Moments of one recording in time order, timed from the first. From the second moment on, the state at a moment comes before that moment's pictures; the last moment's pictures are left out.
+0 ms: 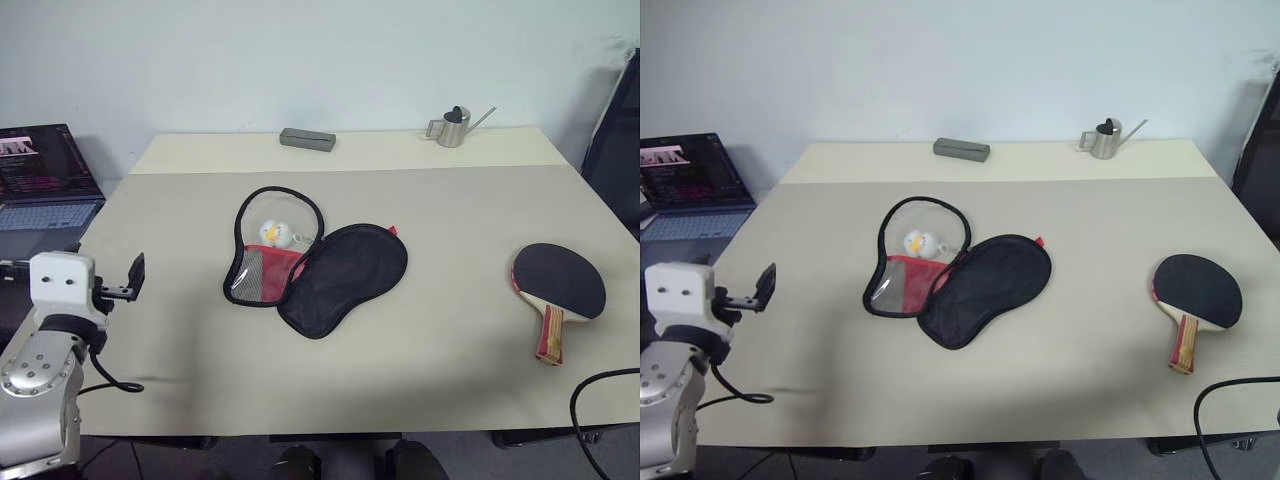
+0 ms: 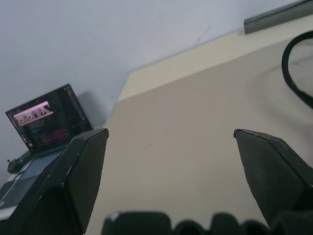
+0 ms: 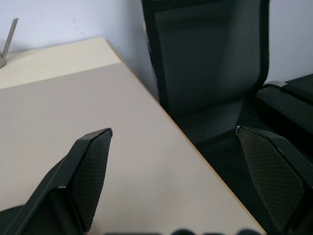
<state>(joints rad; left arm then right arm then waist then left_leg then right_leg) 0.04 0.60 0.50 -0.16 -0.21 0.19 -0.27 -0.81 -1.02 -0.48 1.31 0.26 -0.01 0.48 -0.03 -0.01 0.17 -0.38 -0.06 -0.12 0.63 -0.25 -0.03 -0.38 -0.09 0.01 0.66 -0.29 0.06</state>
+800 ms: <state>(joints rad) -0.01 0.64 0.52 -0.03 -0.27 0.10 -0.42 -0.89 -0.97 -0.49 1.29 0.28 0.03 0.58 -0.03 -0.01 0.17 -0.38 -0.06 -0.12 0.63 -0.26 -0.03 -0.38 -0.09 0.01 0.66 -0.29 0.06</state>
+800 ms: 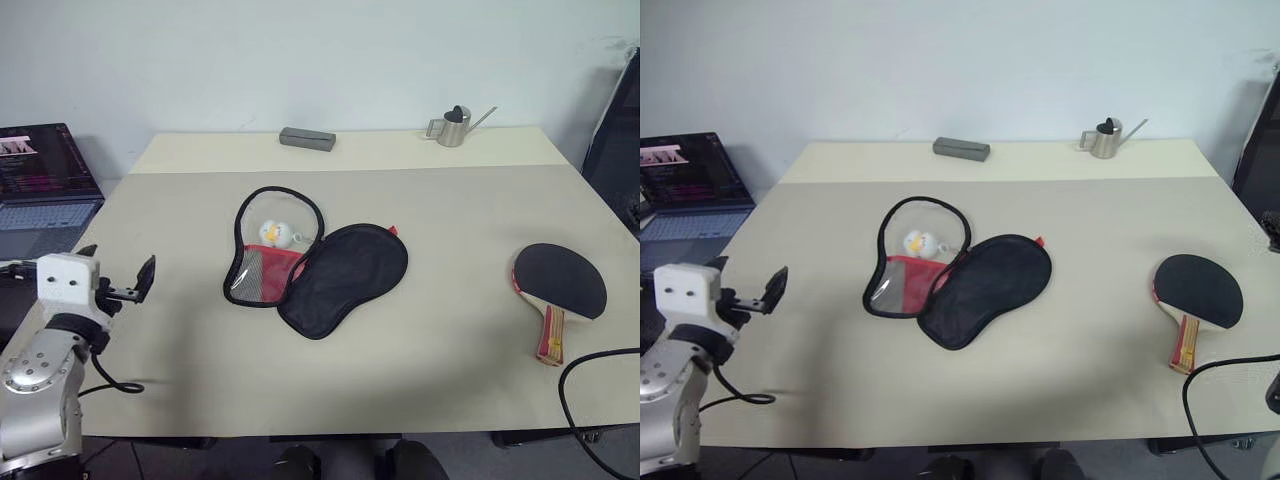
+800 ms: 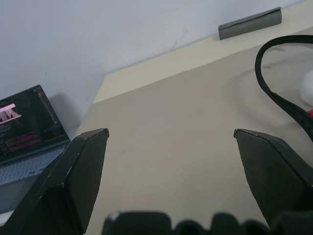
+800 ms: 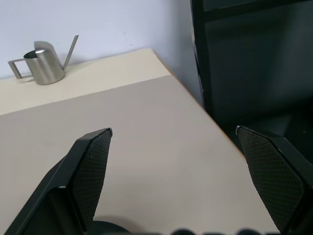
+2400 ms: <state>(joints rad) -0.31 0.79 0.26 -0.11 -0.55 0.44 -0.98 -0.73 -0.41 -0.02 0.22 0.40 0.85 0.61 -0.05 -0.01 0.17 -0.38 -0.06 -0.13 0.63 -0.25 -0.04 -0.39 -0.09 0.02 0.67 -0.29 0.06</state>
